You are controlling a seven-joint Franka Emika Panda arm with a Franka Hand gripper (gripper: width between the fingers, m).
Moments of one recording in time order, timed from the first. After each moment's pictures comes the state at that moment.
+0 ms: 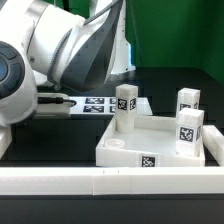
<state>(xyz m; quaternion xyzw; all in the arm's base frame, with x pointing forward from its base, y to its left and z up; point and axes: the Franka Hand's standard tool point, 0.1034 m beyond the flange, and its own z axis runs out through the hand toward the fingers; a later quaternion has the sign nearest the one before) 0.424 -0.209 0.008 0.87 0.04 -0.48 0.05</state>
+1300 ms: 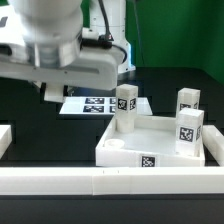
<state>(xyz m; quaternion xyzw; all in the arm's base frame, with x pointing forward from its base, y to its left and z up) 0.530 -0.119 0.098 0.96 -0.04 -0.29 0.05</state>
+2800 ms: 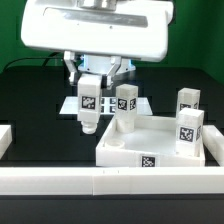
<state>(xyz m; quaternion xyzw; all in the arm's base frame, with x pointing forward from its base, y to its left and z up) 0.602 -0.062 0.129 0.98 -0.07 0.20 0.05</state>
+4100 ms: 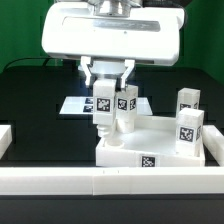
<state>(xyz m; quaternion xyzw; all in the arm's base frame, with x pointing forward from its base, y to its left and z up) 0.587 -0.042 0.119 0.96 -0.11 0.25 0.05</state>
